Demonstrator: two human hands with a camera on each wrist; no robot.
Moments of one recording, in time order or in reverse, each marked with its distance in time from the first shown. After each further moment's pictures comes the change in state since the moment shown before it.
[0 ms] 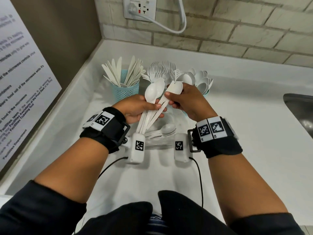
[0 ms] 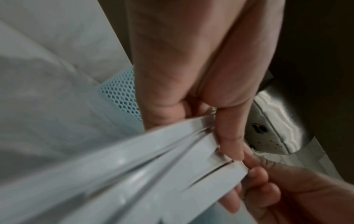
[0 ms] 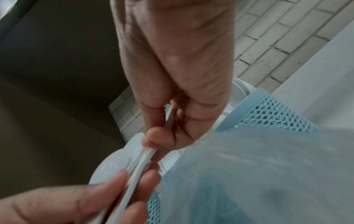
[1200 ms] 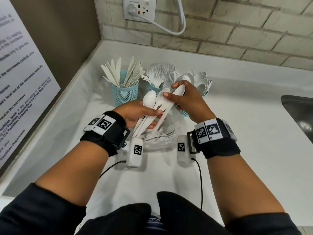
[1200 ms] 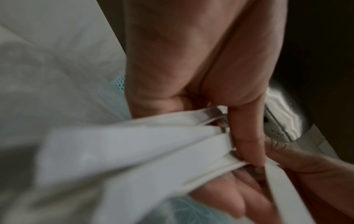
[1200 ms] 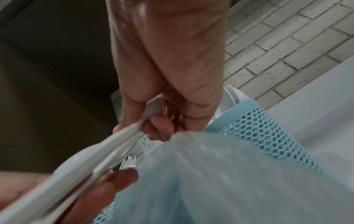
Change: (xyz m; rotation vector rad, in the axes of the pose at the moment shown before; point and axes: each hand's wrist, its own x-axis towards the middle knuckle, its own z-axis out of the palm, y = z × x) left_hand 0.001 -0.009 -0.001 0.091 -0.034 -0.091; right_hand 0.004 0.007 -0.003 -0.042 0.071 -0.105
